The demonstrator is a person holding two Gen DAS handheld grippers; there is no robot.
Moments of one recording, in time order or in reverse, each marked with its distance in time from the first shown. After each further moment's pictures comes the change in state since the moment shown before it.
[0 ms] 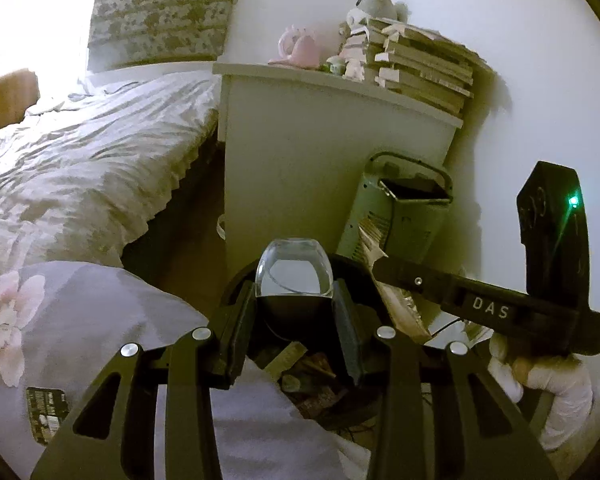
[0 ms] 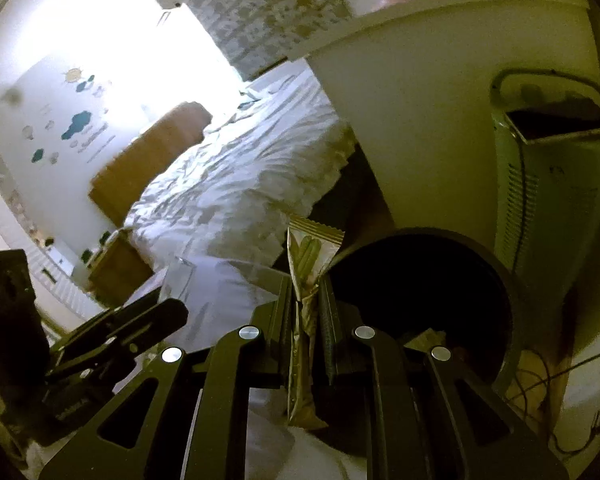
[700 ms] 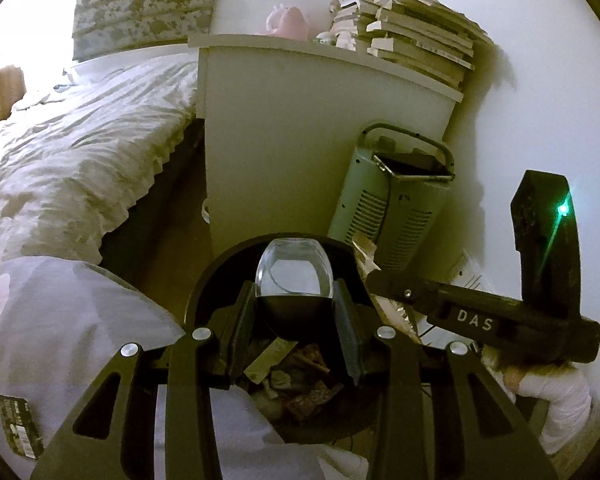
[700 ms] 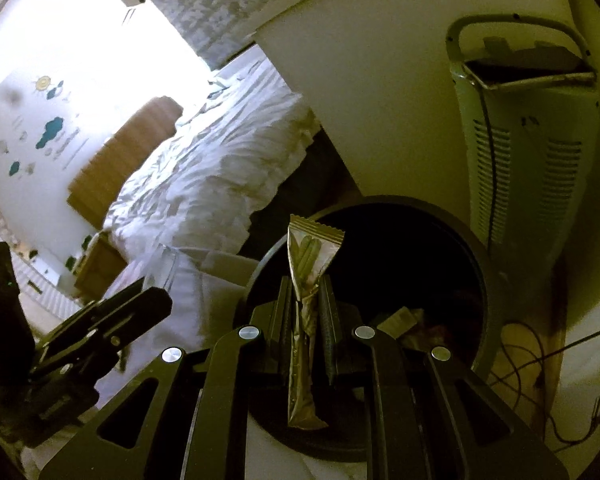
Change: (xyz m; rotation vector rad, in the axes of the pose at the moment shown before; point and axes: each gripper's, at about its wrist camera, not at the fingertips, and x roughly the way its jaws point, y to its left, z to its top) left arm 0.043 -0.017 -0.004 0.024 0.065 -0.020; right arm 0.027 -0.045 -0.009 0.076 0.058 -0.061
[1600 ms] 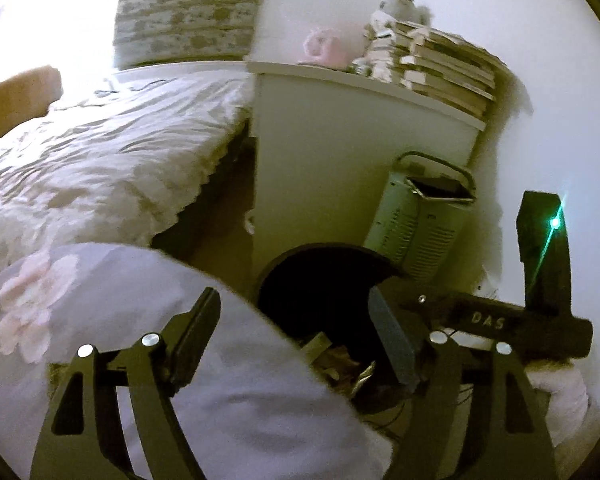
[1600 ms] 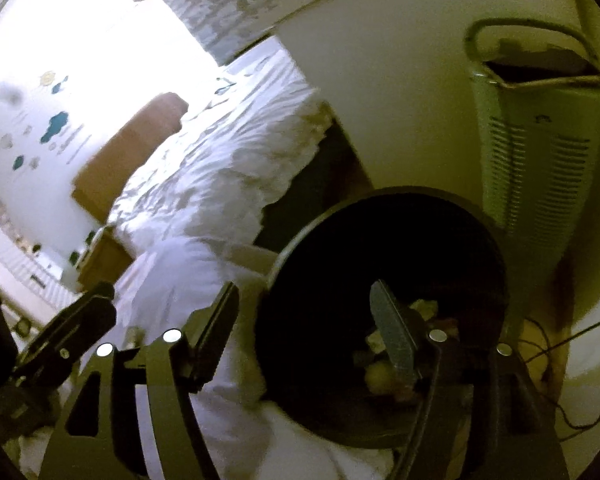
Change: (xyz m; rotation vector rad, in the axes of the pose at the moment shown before) left arm -0.067 0.035 -0.022 -0.068 -0.075 0.121; right arm 0.002 0.042 -0.016 -0.045 0.016 0.030
